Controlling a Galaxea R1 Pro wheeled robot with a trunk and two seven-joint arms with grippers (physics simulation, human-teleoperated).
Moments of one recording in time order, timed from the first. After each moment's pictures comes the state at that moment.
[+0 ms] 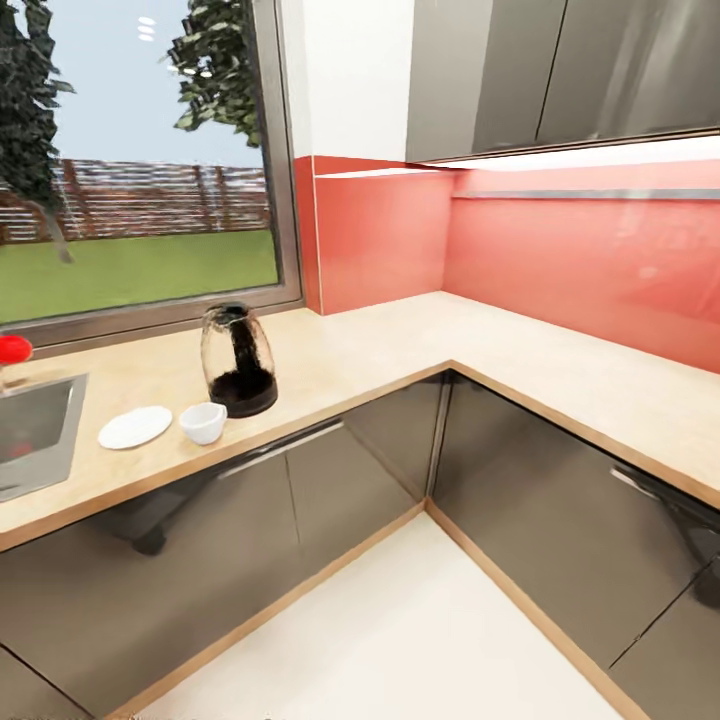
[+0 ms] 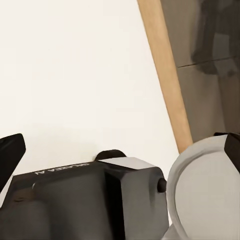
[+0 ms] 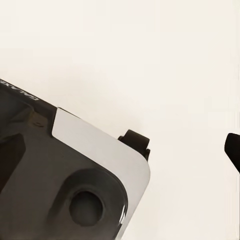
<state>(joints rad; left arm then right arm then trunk) -0.18 0.19 -0.13 -0.03 0.53 -0.13 -1.07 -0.22 -0.18 0.64 0.01 -0.35 -0.34 0.41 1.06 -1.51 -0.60</state>
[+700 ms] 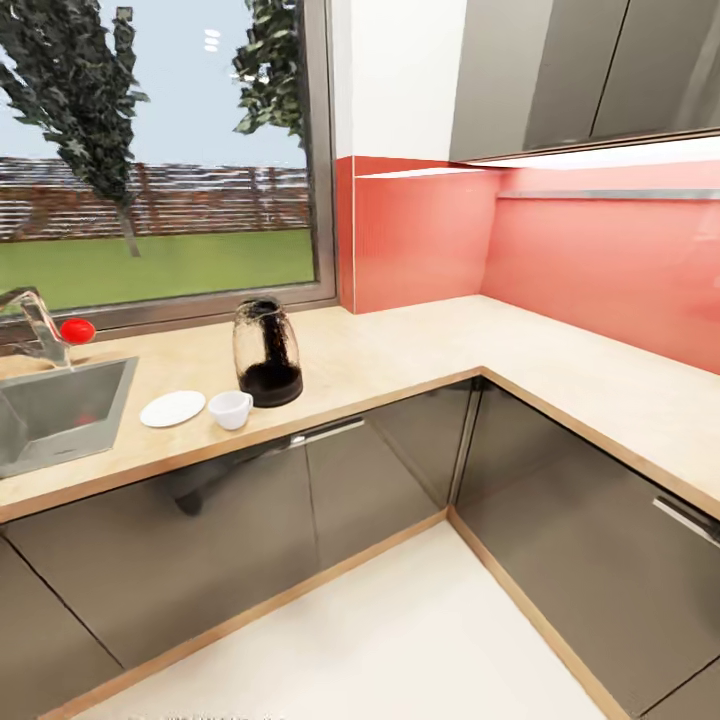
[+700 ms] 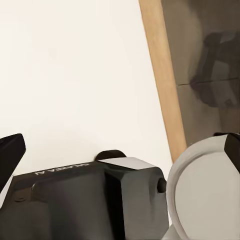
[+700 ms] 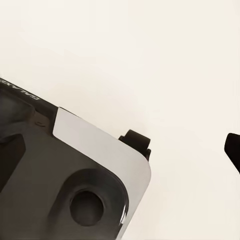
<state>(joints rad) -0.18 0.19 -0.13 -0.03 0.54 -0.13 -1.07 -0.22 -0.18 0.64 0.01 -0.35 -0.34 0.41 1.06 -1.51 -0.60</state>
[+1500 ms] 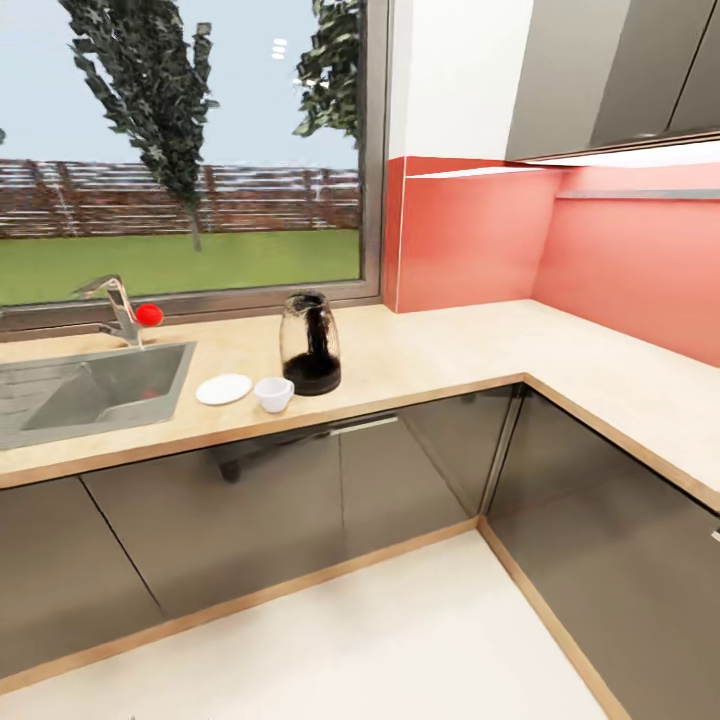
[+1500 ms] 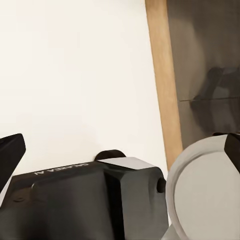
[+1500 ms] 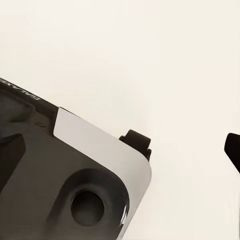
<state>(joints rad) -0.18 0.19 -0.13 -0.03 0.54 -0.14 -1.07 -0.22 -0.18 0.64 0.01 -0.35 -0.34 0.41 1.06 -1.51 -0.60</state>
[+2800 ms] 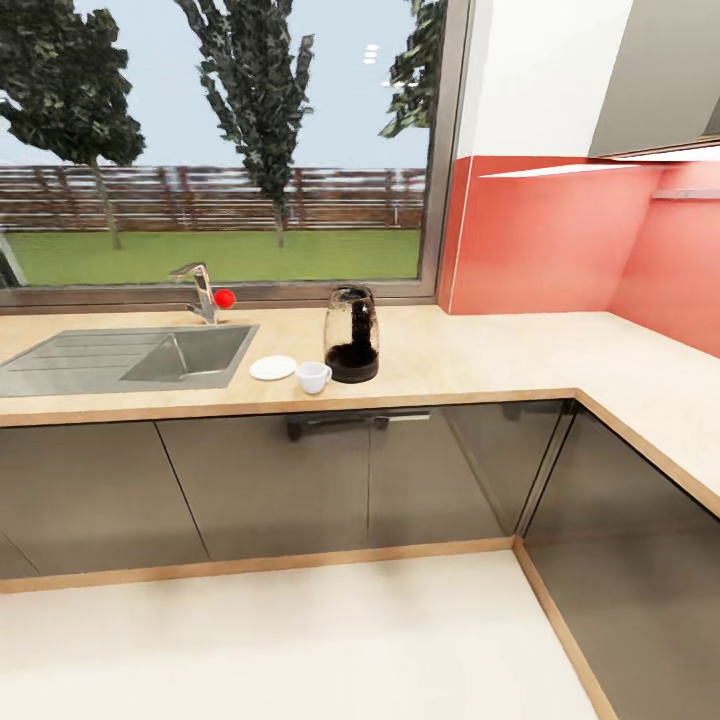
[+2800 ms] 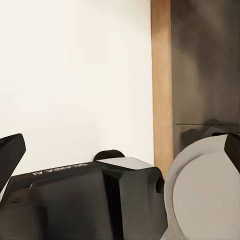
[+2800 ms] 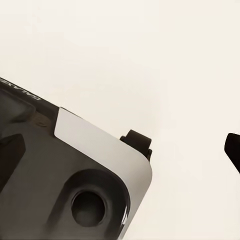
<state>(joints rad) -0.18 0.19 -0.13 -0.03 0.53 -0.14 -1.07 -0.22 -0.17 0.64 0.01 -0.34 -0.34 0.41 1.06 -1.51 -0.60</state>
